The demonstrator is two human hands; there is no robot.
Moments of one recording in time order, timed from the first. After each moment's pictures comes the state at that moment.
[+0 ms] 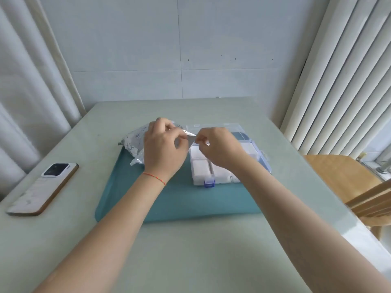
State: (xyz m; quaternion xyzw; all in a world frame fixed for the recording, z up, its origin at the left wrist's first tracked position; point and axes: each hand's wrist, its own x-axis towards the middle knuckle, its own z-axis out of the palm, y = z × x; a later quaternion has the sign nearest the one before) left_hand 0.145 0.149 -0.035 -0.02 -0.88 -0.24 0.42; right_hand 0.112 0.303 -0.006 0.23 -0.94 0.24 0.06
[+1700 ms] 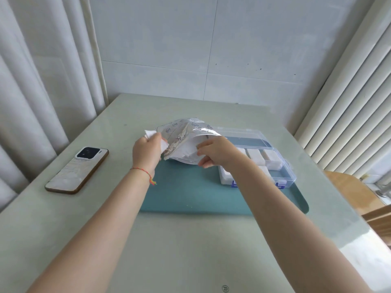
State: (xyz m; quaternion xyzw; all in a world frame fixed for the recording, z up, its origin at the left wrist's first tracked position) left_hand 0.172 0.049 -0.045 0.26 -0.67 -0.66 0.22; right_hand 0.121 0.224 -0.015 0.07 -0.83 0.51 -0.20
